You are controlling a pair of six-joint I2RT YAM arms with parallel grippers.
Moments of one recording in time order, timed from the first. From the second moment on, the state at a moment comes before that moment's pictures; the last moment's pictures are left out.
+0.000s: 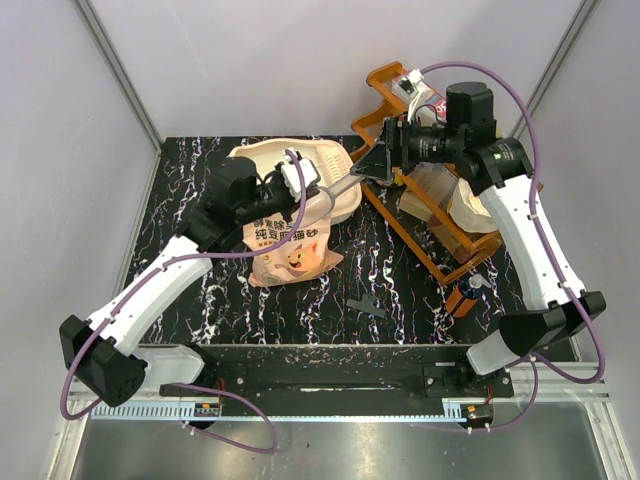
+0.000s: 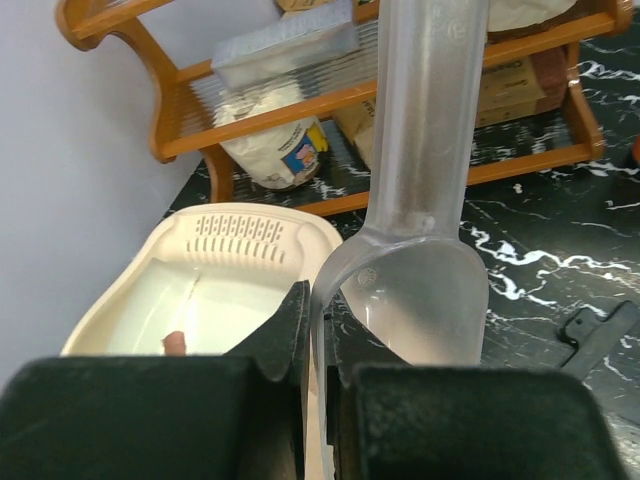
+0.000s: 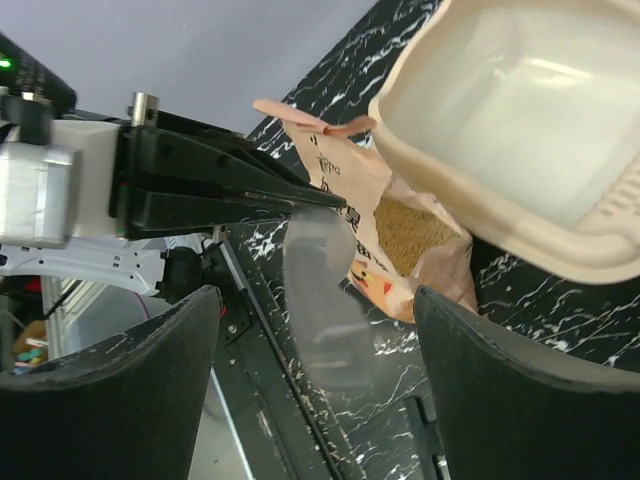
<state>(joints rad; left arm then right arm) -0.59 1.24 1.20 -0.19 0.38 0.43 0.35 1.53 1.91 -0.75 -0.80 0.22</state>
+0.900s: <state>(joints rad) -0.59 1.34 1.25 -0.12 0.43 0.34 0.35 1.58 1.85 -0.77 -0.86 0.29</state>
